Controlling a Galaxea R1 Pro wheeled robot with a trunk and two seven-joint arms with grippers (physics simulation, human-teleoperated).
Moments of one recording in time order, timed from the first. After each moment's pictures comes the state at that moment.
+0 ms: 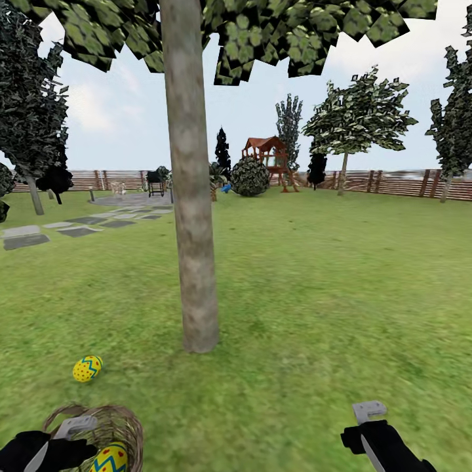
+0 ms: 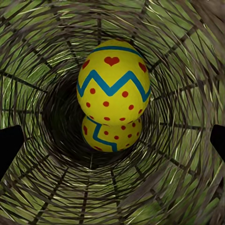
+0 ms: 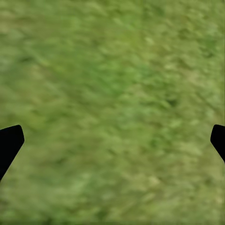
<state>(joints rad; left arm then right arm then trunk) -0.55 0.36 0.19 -0.20 -0.12 0.37 -0.36 -0.33 -0.17 0.06 -0.76 0.02 0.60 -0.07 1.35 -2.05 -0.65</state>
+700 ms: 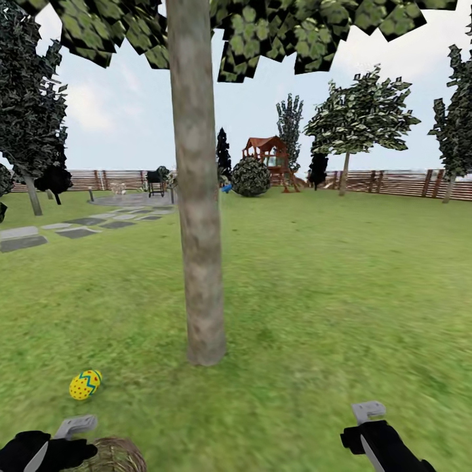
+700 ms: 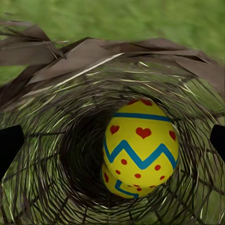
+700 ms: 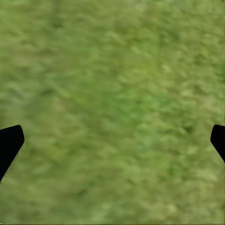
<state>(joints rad) -0.55 0.37 0.19 -0.20 -0.12 0.37 -0.36 -0.33 -0.17 0.06 -0.76 0.02 0.60 -0.07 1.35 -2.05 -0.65</state>
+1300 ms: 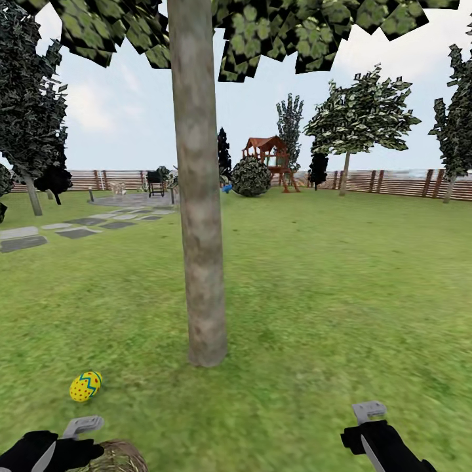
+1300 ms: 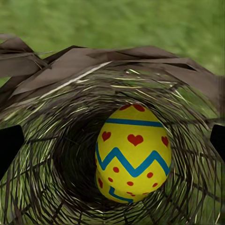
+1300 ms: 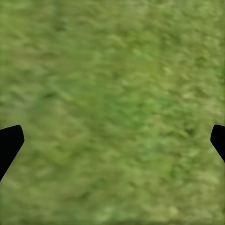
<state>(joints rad) -0.55 0.34 0.19 -0.20 -0.12 0.37 -0.35 -0.33 -0.17 0.06 -0.76 0.02 0.60 -0.07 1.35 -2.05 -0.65</state>
